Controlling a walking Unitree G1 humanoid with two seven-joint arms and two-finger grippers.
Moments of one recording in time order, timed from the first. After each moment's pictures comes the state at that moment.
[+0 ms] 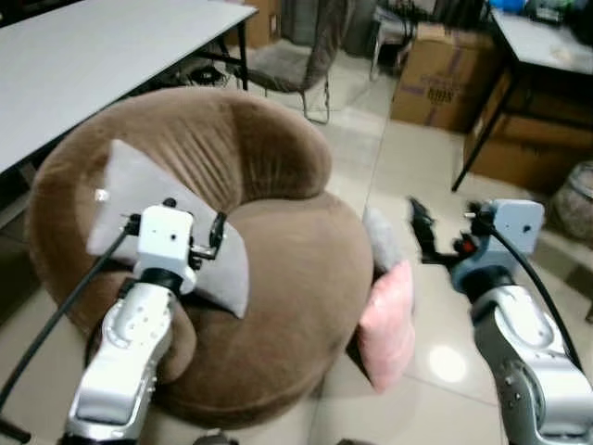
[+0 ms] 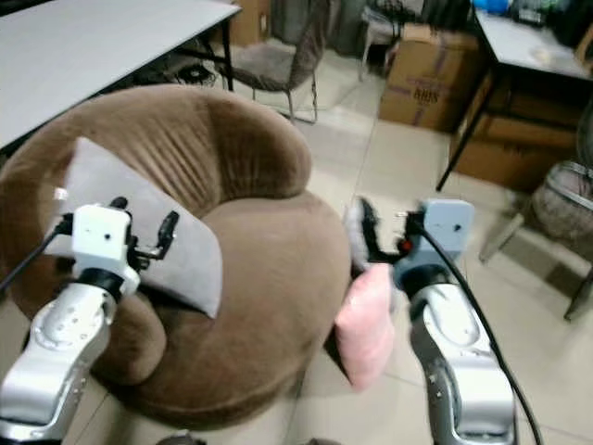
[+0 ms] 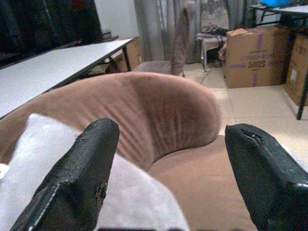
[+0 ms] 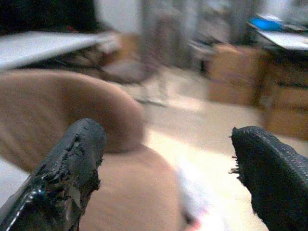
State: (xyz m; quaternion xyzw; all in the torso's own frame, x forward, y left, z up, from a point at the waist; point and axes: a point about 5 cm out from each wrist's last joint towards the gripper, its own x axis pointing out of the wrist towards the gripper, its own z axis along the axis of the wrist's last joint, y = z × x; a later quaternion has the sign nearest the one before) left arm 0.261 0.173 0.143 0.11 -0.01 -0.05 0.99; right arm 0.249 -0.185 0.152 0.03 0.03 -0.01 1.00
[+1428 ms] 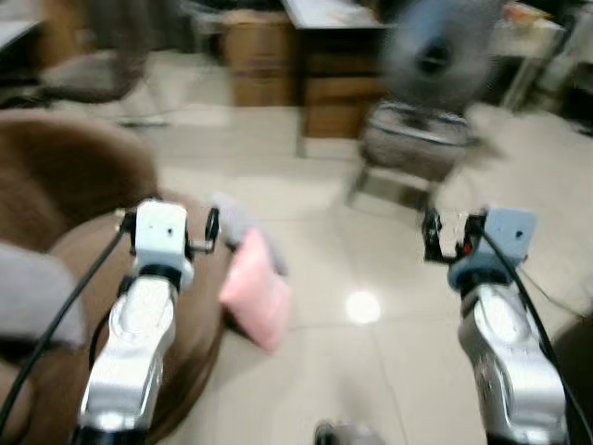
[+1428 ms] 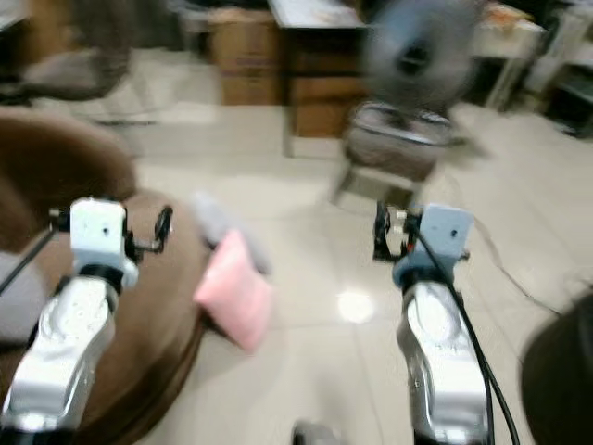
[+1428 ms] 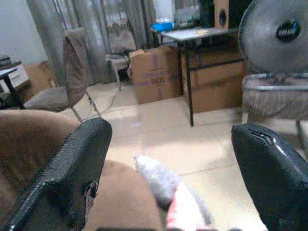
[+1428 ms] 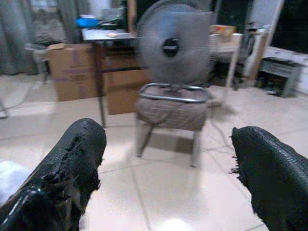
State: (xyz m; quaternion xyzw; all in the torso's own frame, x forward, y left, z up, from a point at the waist) left arm 0.270 0.179 0.140 0.10 0.00 0.00 1.00; right arm 0.257 -0.185 0.142 0.01 0.03 -0.10 0.99
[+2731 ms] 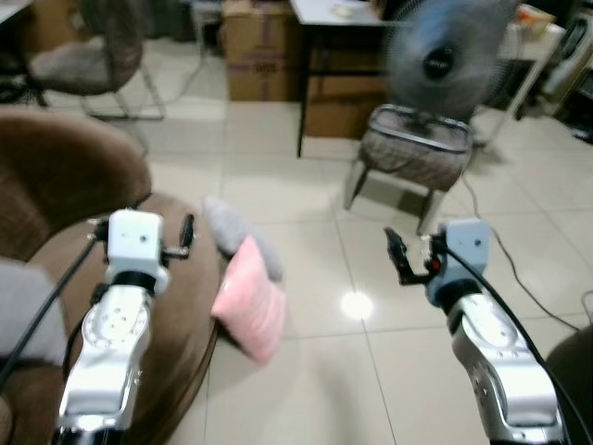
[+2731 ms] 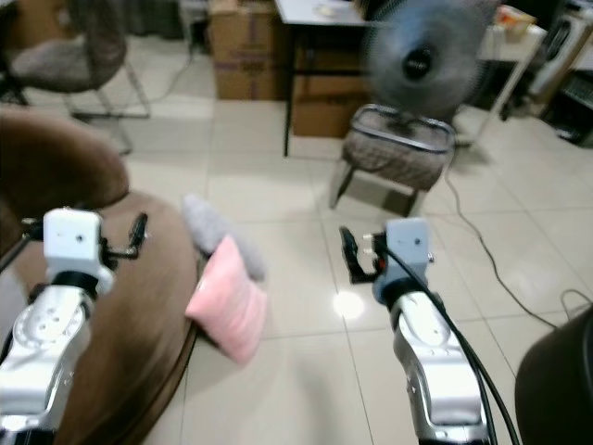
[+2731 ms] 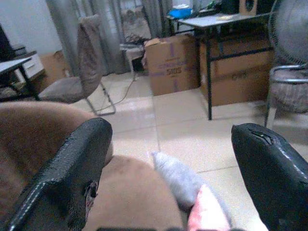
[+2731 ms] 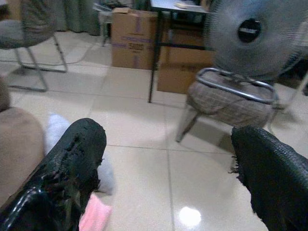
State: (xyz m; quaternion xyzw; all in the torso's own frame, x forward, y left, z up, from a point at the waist) left arm 0.268 0.209 0.131 0.12 0.00 0.02 0.99; right arm 0.260 -0.168 0.122 -0.03 0.07 0.05 1.00
